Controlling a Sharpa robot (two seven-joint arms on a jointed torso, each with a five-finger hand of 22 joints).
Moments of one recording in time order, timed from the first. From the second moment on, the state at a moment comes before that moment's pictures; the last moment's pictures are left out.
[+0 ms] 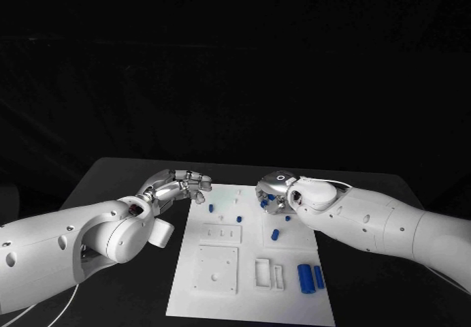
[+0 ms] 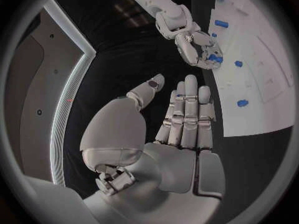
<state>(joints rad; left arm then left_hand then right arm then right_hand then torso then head) 1.37 -0.86 -0.17 1.57 -0.12 -0.29 0.29 1.10 -0.12 0.54 -0.27 0.11 0.82 0.17 0.35 0.45 1.17 0.12 0.17 0.07 1.08 0.03 0.62 0.59 0.04 0.78 -0.06 0.68 1.30 1.29 -0.48 -0.15 0.99 -1.81 -0.26 -0.01 1.11 -0.18 0.77 -0.25 0.05 1.00 0.11 0.39 0.45 1.29 0.05 0.12 0.18 1.33 -0.04 1.15 0.75 0.18 1.29 -0.04 0.90 1.31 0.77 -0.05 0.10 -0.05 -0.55</state>
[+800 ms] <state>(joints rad) 1.37 -0.86 -0.17 1.56 -0.11 -0.29 0.28 1.10 -0.12 0.54 -0.27 0.11 0.82 0.17 0.35 0.45 1.17 0.12 0.17 0.07 1.08 0.03 0.62 0.59 0.04 0.78 -0.06 0.68 1.30 1.29 -0.43 -0.10 1.01 -1.86 -0.42 -0.15 1.11 -0.16 0.80 -0.27 0.05 1.03 0.10 0.41 0.45 1.31 0.03 0.13 0.24 1.33 -0.05 1.16 0.74 0.18 1.28 -0.05 0.95 1.31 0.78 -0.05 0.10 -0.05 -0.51</state>
